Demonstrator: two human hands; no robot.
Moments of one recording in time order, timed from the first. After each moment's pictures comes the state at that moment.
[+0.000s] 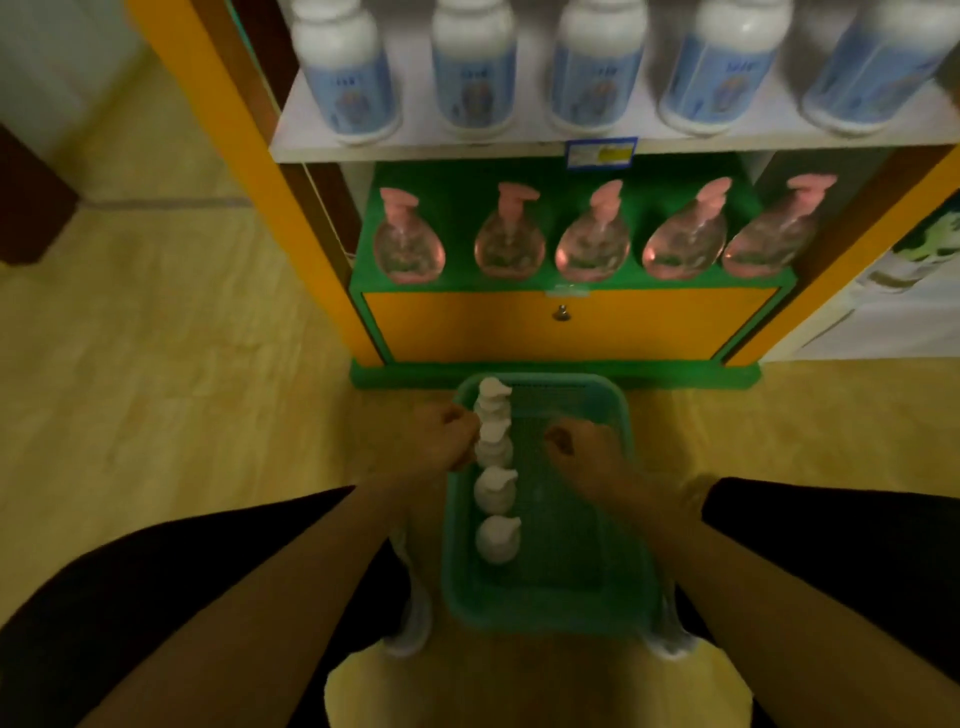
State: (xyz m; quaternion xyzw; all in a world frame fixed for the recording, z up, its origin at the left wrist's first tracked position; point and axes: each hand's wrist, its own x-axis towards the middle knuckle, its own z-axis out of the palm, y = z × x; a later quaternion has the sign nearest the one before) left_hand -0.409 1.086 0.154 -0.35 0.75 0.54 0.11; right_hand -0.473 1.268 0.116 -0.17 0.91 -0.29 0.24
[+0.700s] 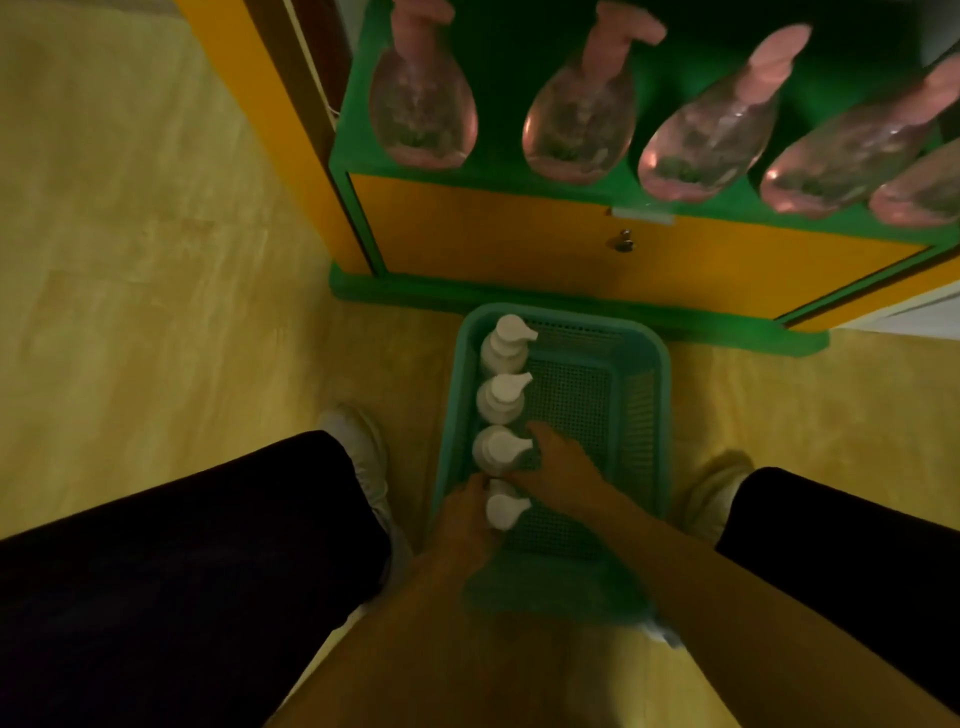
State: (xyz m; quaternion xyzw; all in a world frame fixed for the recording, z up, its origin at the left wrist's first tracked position) left_hand -0.355 1.132 -0.023 -0.28 0.80 0.44 0.30; right_hand -0.465 1.235 -0.010 -0.13 0.85 -0.26 0.43
